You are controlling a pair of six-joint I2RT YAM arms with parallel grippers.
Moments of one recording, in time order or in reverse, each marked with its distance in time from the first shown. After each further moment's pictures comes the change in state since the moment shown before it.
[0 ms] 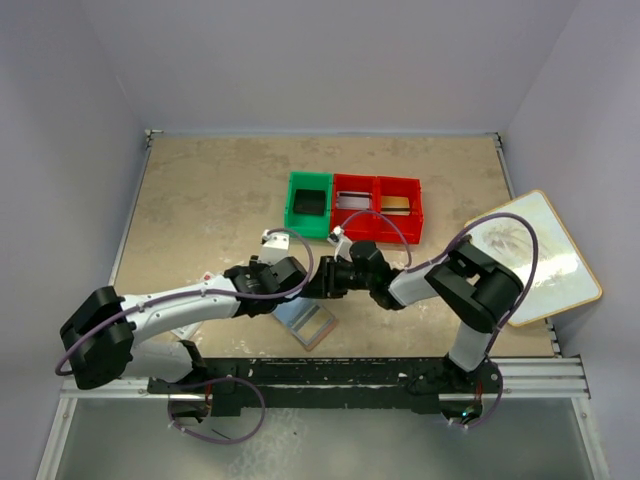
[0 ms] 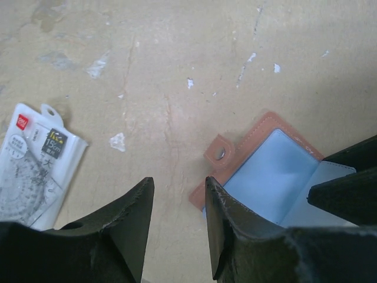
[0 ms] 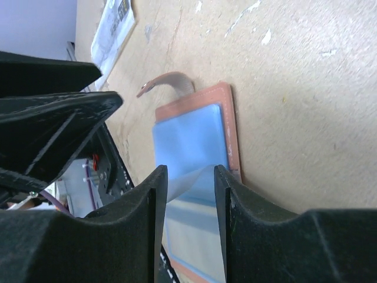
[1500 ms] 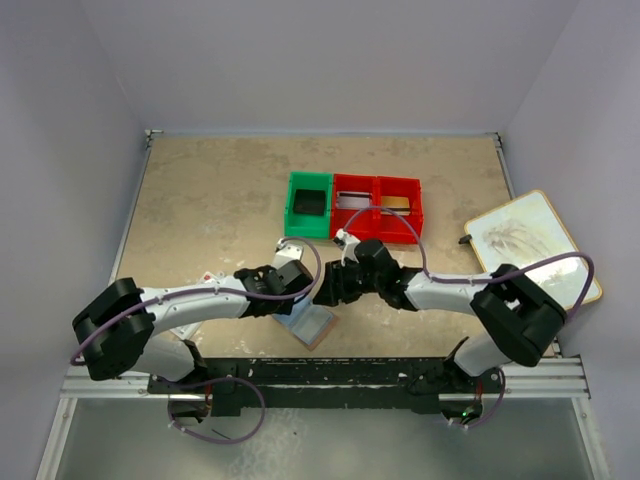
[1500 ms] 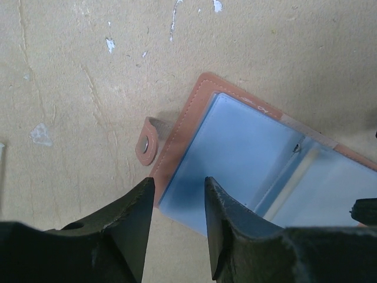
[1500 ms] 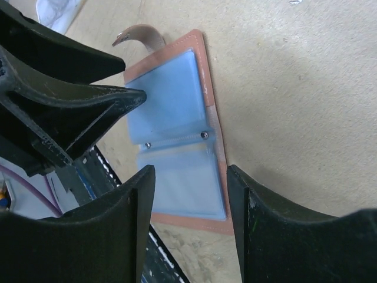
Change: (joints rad) left arm 0.000 0.064 -0.034 0.092 0.205 0.057; right arm 0.018 -0.253 0.016 -0.422 0.113 -0.211
